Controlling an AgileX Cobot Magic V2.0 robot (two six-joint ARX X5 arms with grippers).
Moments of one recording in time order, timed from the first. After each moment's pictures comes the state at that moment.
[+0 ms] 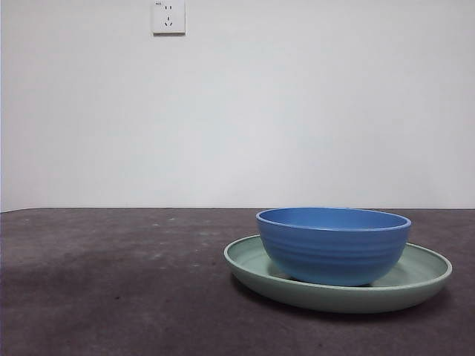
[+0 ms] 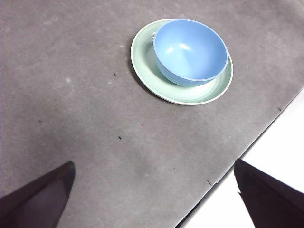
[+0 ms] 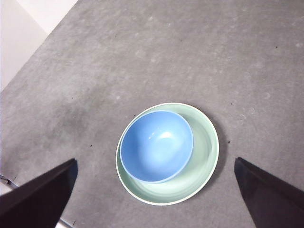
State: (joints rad) left arm -0.57 0.69 0.94 -0.97 0.23 0.01; right arm -0.02 0.70 1.07 -1.04 -0.60 0.03
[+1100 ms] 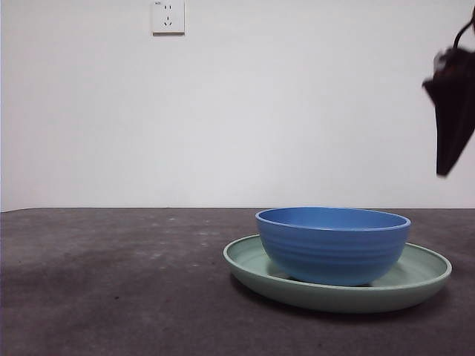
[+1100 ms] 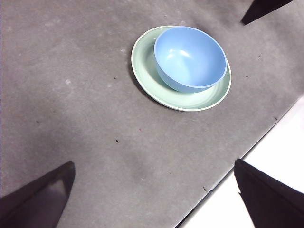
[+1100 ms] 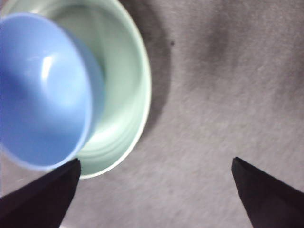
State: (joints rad) left arm -0.57 0.69 0.94 -0.95 0.23 -0.04; right arm 0.04 1.43 1.06 -1.01 -0.38 0.00
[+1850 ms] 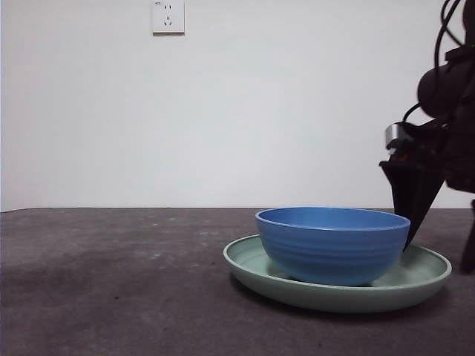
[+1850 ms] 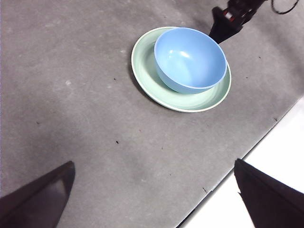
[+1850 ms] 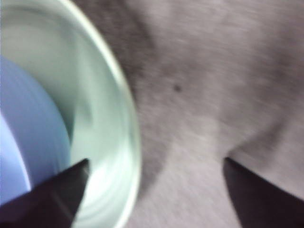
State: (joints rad) left arm -0.57 0.69 0.94 -0.95 0.23 -0.04; right arm 0.15 1.69 1.05 -0.79 -0.37 0.00
